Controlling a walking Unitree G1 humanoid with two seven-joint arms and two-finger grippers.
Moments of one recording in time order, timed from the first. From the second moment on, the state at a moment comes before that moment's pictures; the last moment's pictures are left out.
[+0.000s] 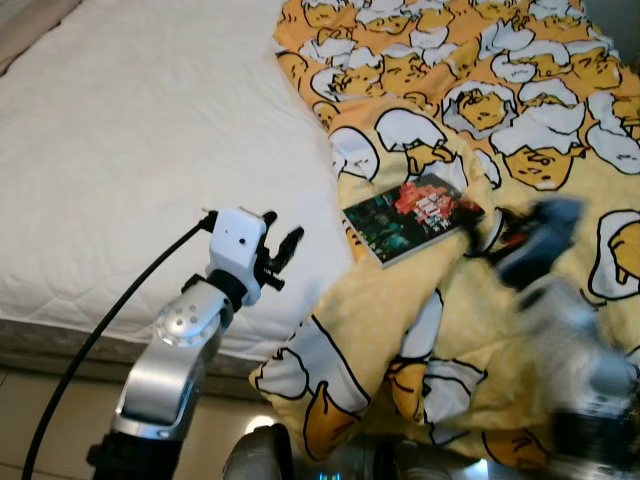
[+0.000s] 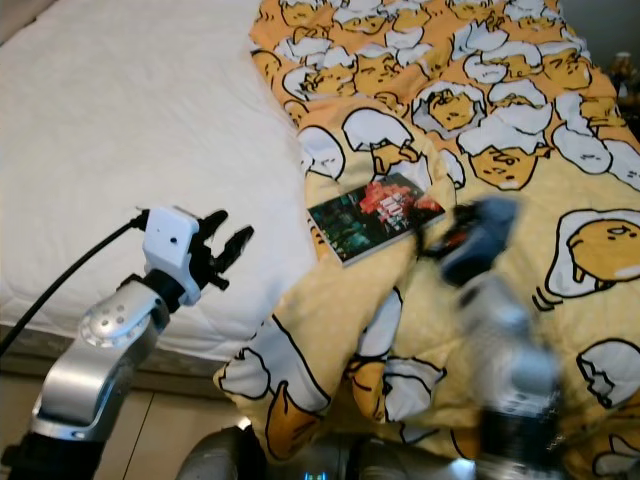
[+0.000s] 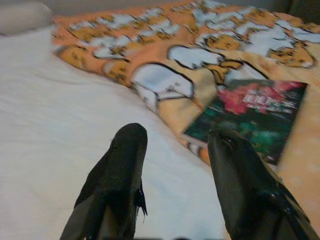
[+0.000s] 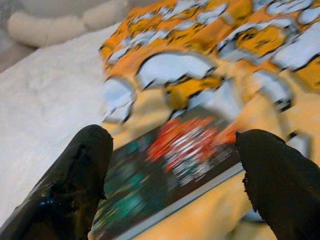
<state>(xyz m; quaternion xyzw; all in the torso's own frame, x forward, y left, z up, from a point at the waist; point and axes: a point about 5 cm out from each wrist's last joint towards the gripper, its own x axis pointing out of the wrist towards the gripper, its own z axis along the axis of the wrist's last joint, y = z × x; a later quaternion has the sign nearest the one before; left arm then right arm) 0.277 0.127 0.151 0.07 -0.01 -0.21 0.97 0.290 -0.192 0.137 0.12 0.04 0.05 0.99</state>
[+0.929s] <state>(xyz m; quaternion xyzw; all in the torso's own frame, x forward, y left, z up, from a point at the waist) 0.267 0.146 0.138 0.08 0.00 -0.12 0.99 0.261 -0.183 0.118 0.05 0.07 -0.06 0.99</state>
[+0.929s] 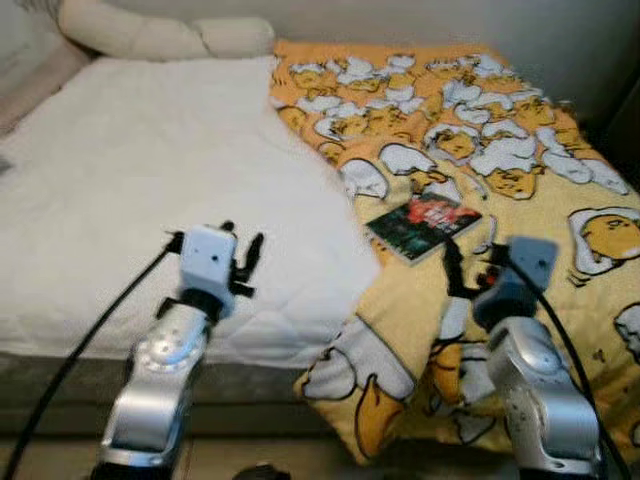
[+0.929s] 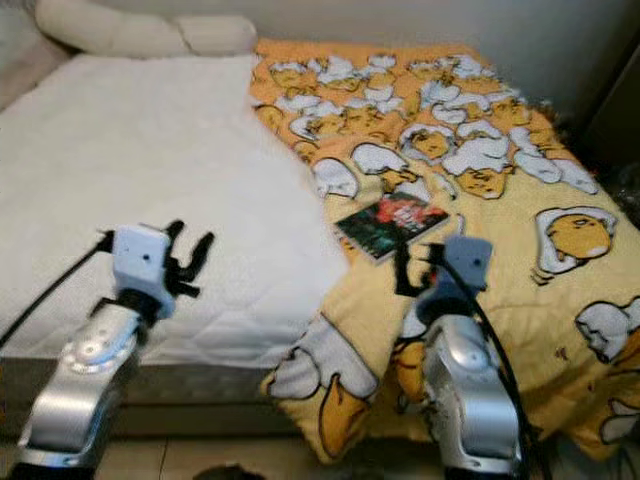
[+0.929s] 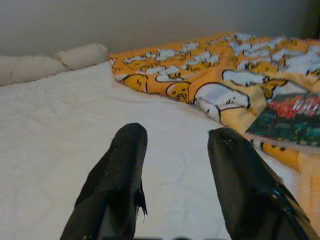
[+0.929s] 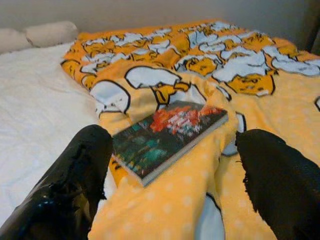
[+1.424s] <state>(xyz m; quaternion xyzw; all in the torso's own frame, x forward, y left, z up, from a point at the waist) 0.274 0.158 0.136 0.08 0.01 -0.10 0.99 0.266 -0.173 0.117 0.05 0.07 -0.02 1.00</state>
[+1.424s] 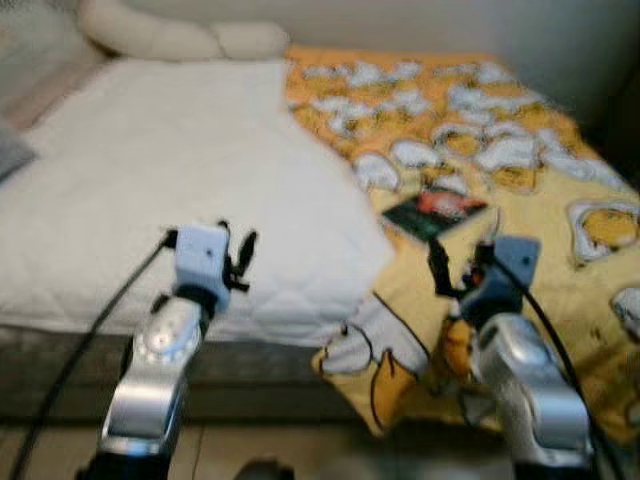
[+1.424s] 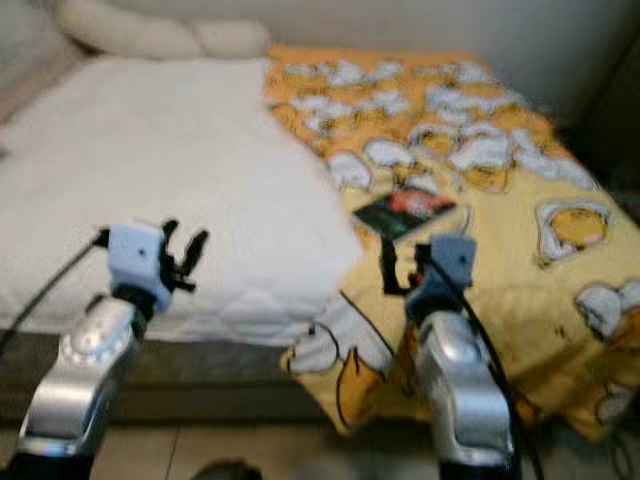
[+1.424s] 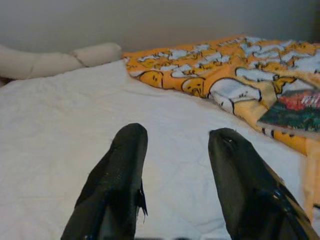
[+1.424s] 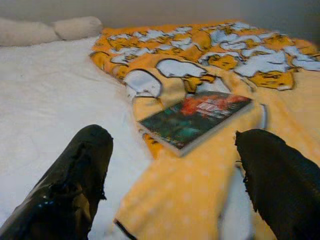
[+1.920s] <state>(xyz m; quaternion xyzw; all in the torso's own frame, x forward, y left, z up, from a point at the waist) 0.272 0.156 0.130 0.07 0.02 -0.11 0.99 0.270 -0.171 0.118 0.04 0.07 -0.01 1.00</state>
